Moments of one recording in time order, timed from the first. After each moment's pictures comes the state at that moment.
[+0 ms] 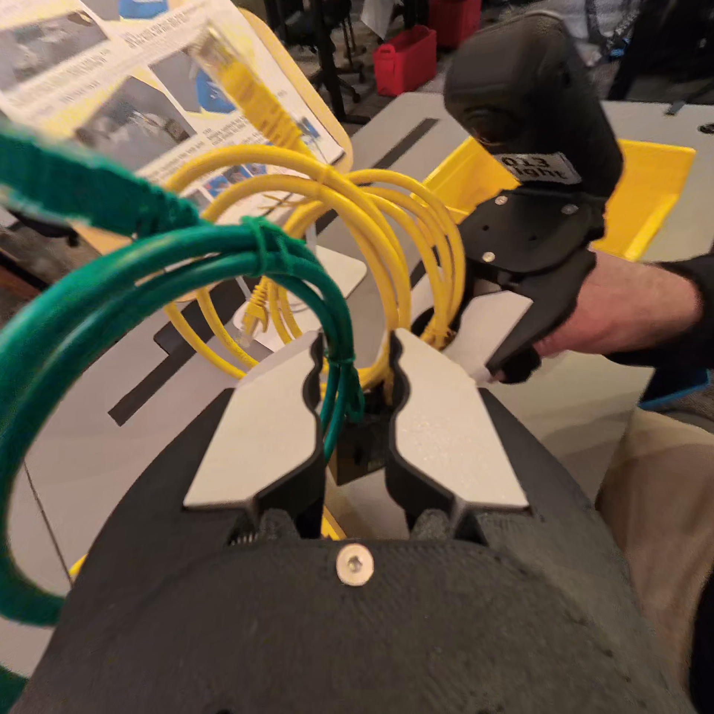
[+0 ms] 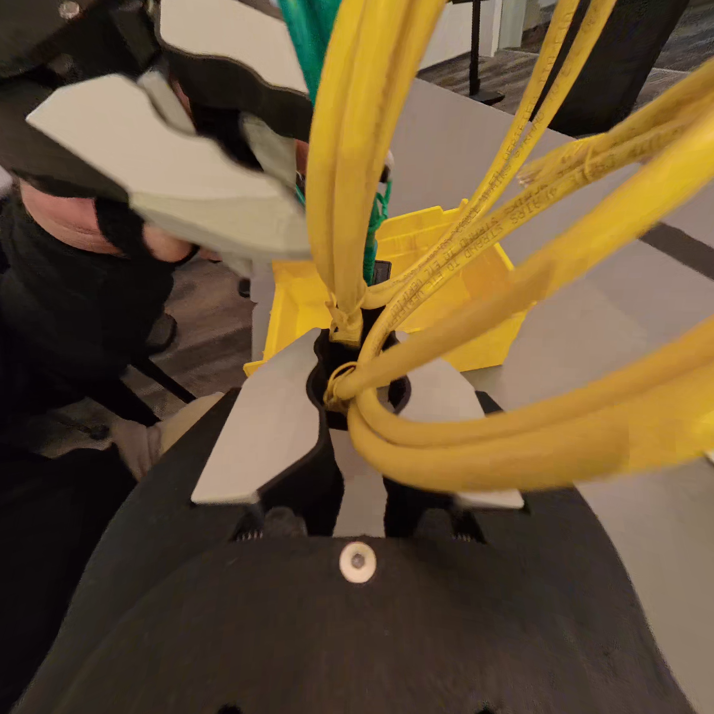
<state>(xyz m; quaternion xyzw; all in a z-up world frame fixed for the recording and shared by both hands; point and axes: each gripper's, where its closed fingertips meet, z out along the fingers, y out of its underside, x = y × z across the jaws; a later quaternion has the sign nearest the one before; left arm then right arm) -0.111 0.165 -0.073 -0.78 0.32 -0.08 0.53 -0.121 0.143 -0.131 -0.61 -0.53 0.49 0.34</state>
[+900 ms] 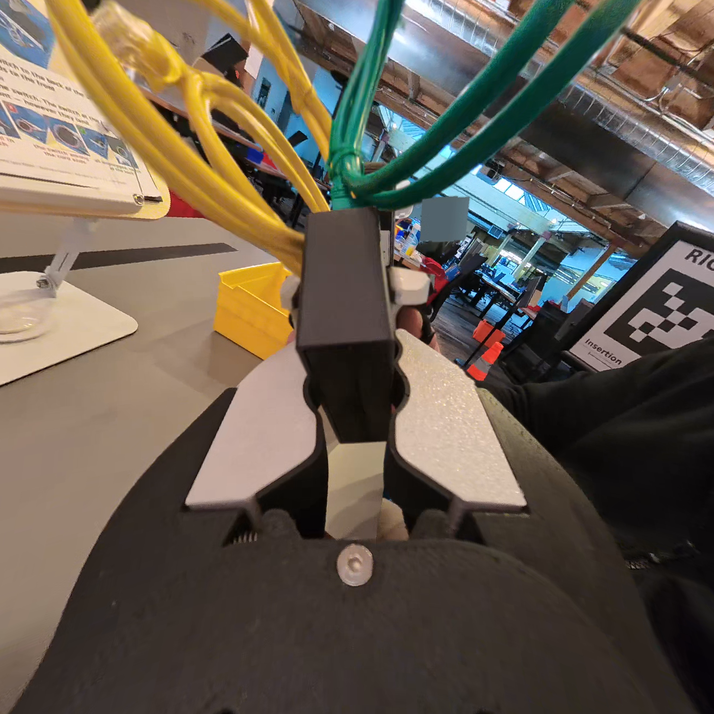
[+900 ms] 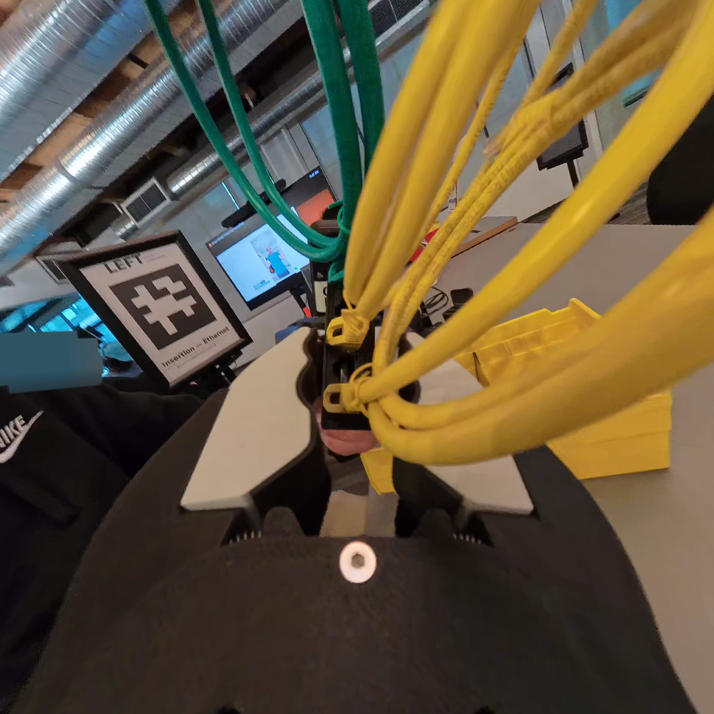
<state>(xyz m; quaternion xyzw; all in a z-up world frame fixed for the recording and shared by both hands) -0.077 0.121 -0.087 -0.66 0.19 -0.50 0.53 -0.099 0.126 -0.070 -0.50 -0.39 0.71 0.29</state>
